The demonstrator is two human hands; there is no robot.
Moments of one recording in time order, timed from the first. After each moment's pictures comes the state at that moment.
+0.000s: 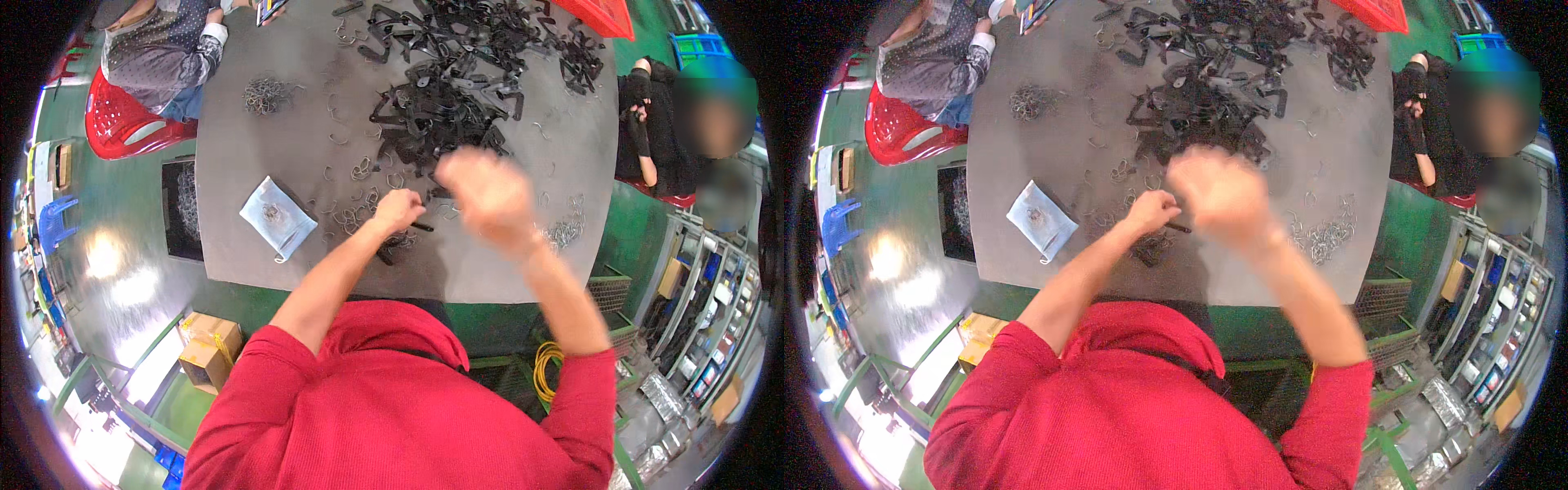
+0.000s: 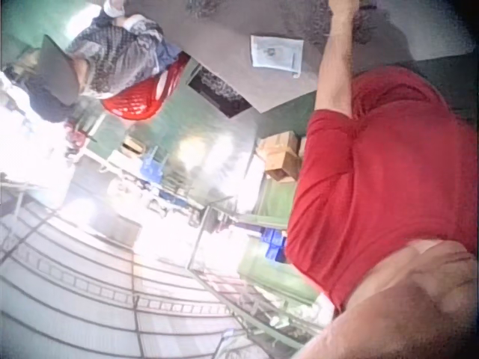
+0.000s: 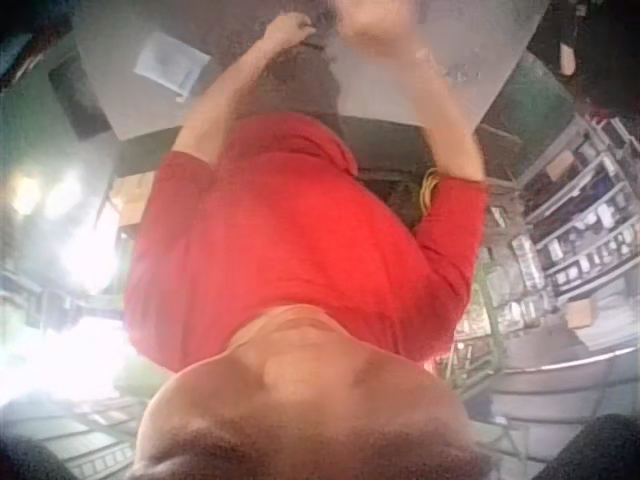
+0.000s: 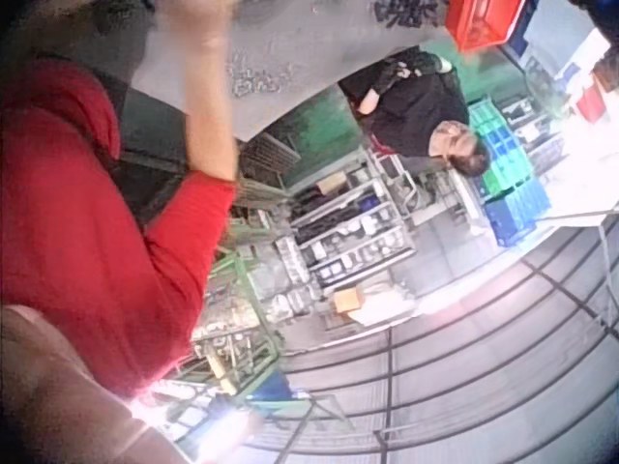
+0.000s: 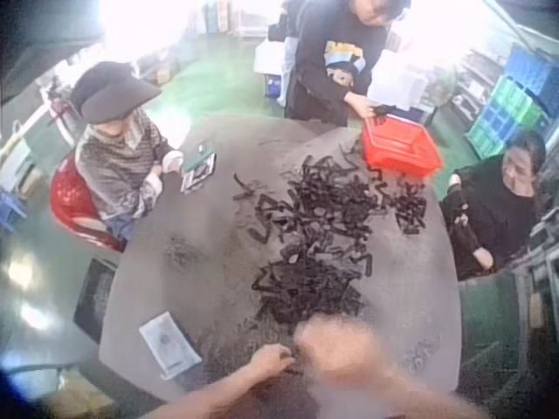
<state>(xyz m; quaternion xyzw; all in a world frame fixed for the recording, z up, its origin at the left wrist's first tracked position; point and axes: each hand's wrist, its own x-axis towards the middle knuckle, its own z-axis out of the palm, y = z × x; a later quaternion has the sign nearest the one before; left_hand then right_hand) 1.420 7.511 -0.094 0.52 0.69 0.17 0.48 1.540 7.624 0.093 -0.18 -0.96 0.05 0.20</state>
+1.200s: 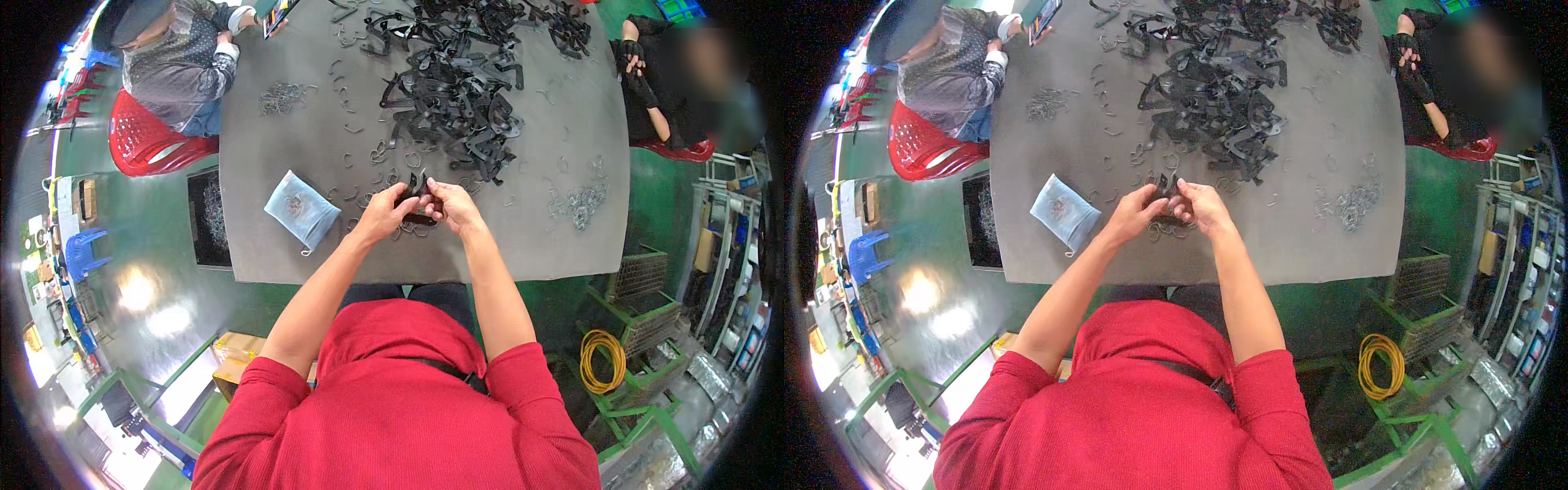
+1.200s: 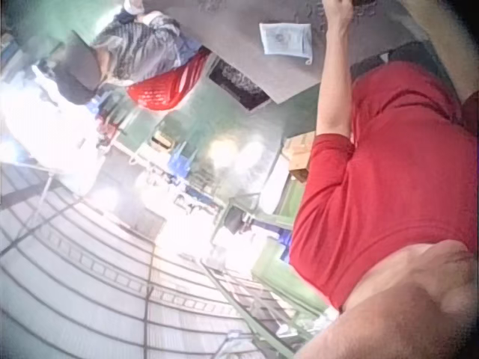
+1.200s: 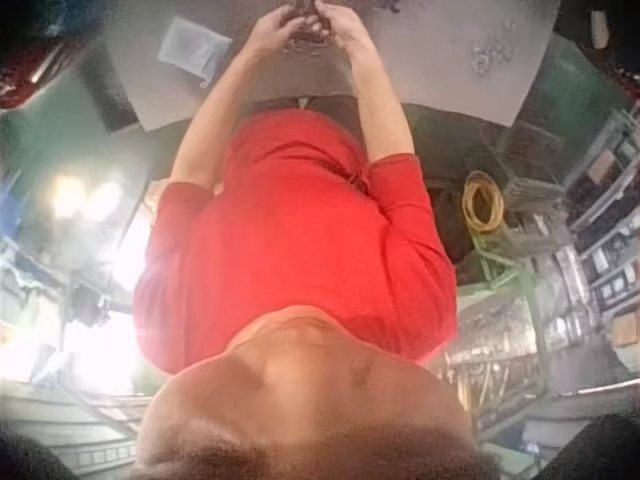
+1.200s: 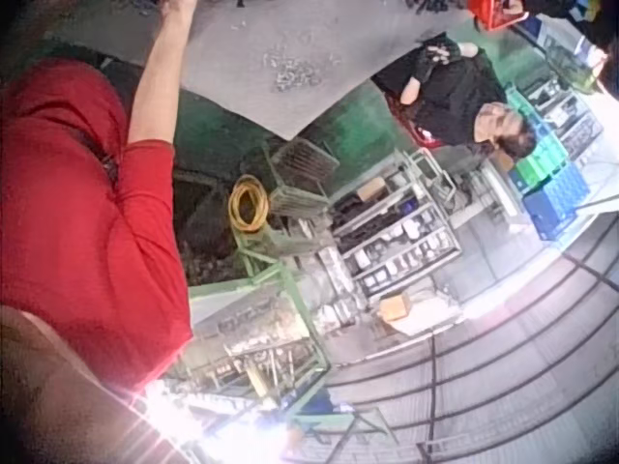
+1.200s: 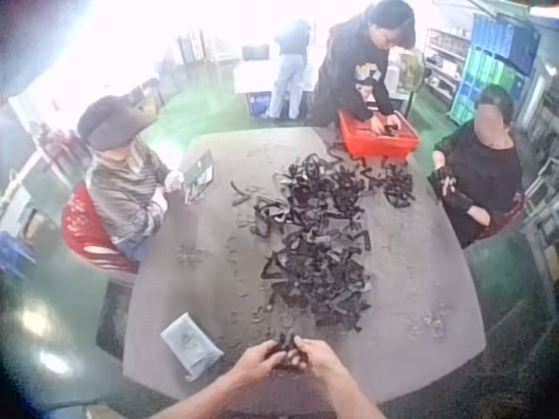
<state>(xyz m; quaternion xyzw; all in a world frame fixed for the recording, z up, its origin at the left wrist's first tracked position) 1.390 7.440 -0.051 0.42 0.62 0.34 0.56 1.551 7.509 -0.054 -0.46 -0.20 0.85 0.16</state>
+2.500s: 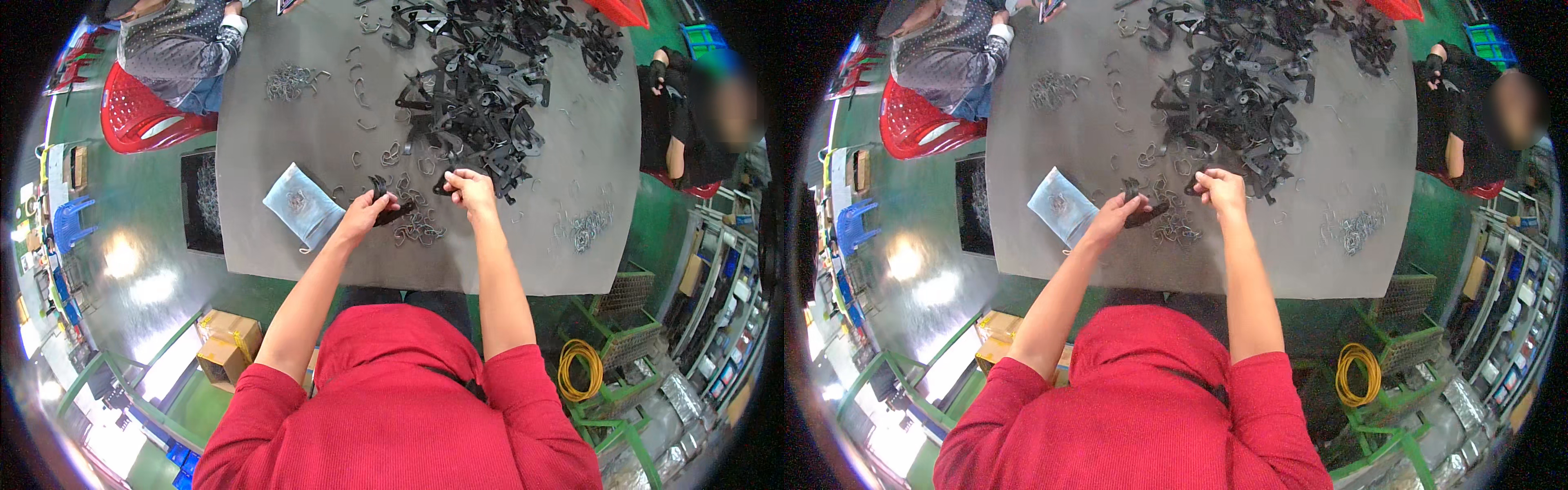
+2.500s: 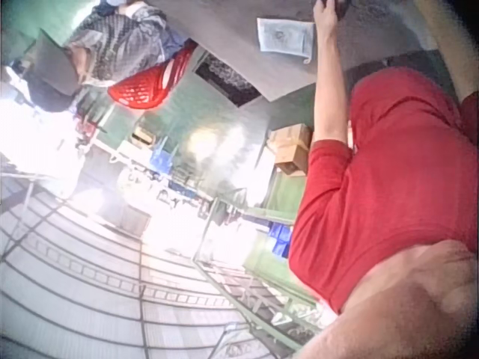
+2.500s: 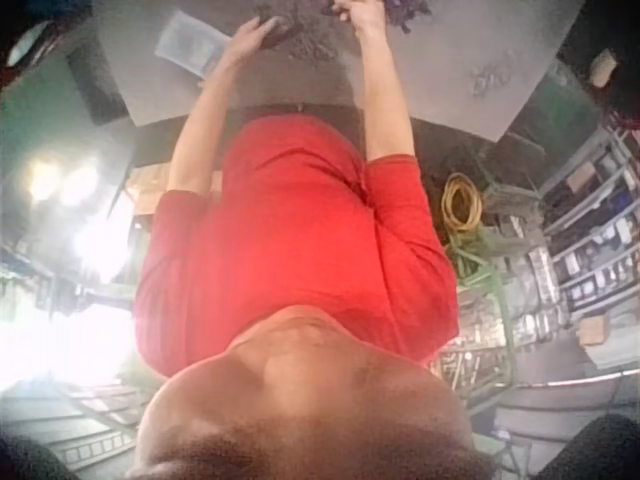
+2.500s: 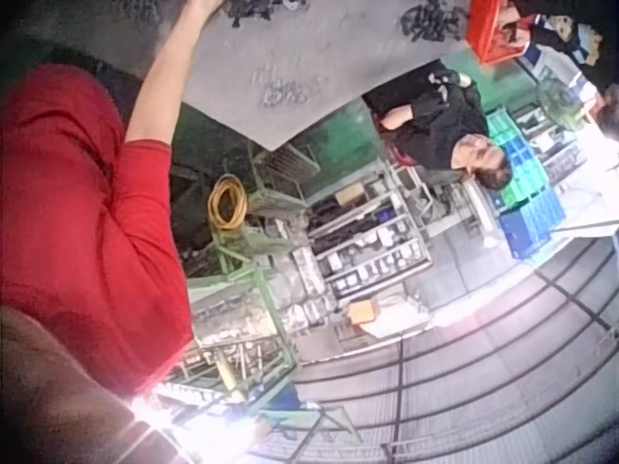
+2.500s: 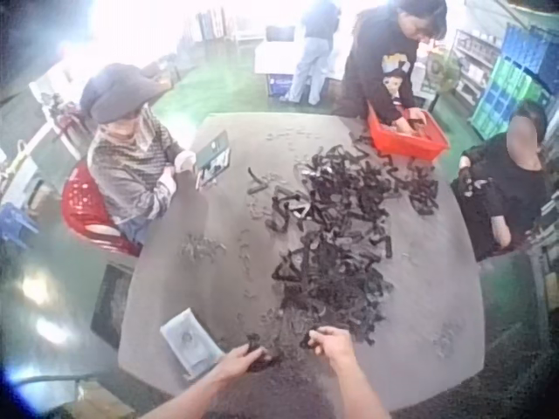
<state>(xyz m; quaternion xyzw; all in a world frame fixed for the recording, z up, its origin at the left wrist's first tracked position) 1.343 7.429 -0.076 0.15 0.60 0.40 0.68 1.527 7.556 -0.069 -0.67 -0.40 0.61 0.15</state>
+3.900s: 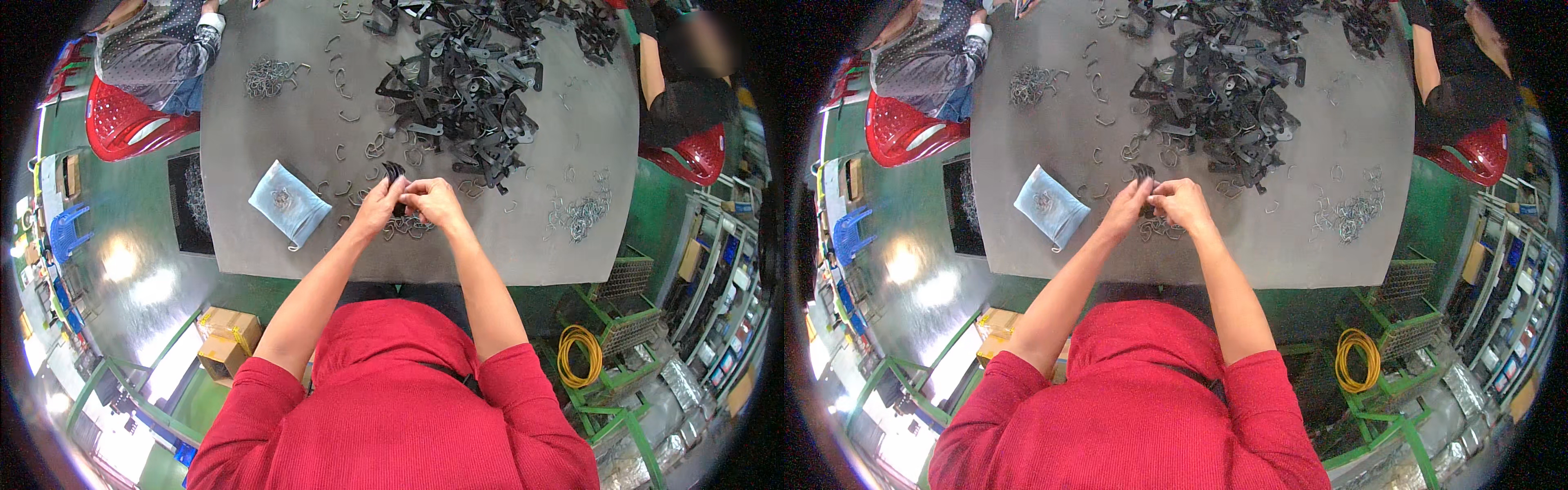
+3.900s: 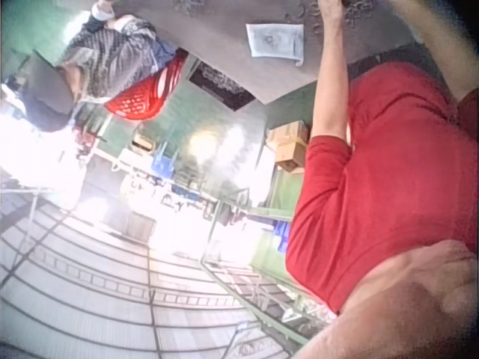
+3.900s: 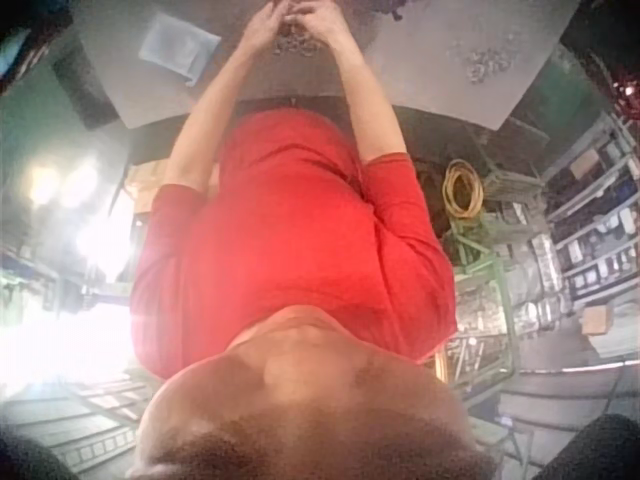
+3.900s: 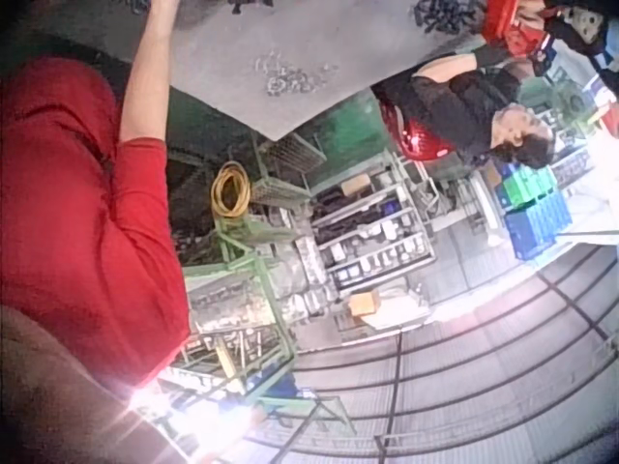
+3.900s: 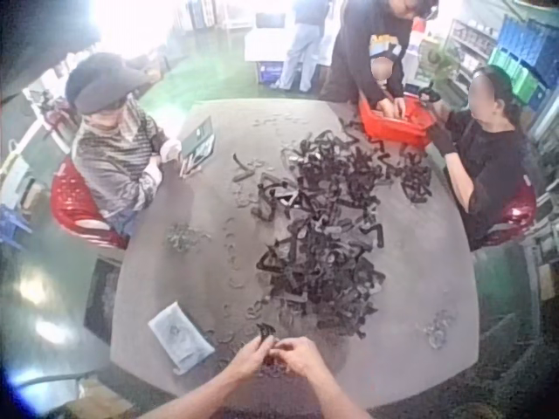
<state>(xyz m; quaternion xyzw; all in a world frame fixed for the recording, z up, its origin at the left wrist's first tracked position) 1.385 7.459 -0.075 0.21 0.59 0.40 0.66 1.513 7.528 -0.067 -0.53 -0.49 0.69 -0.02</state>
